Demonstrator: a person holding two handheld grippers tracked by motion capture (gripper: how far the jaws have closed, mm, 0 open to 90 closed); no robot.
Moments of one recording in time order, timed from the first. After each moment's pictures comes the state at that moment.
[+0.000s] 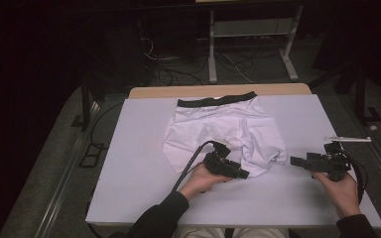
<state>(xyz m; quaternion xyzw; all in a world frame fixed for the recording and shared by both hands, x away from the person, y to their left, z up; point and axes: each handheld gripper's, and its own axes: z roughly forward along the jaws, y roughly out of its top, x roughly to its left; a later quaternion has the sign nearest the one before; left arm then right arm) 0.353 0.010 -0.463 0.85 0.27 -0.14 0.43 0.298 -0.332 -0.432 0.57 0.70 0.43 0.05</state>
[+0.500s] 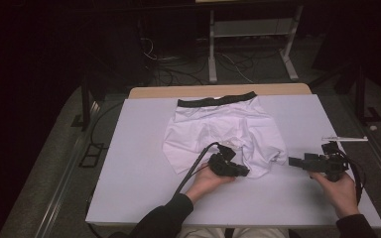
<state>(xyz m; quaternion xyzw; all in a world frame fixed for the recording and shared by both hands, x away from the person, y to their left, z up) 0.348 -0.003 -0.466 0.86 0.27 -0.09 0.42 0.301 -0.328 -0.434 0.57 0.70 0.43 0.05</state>
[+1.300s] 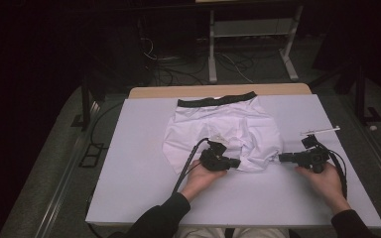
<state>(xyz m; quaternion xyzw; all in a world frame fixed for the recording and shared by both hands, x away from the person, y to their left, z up) 0.352 0.024 -0.450 0.84 0.30 -0.05 0.44 0.338 -0.301 -0.445 0.53 0.76 0.39 0.00</state>
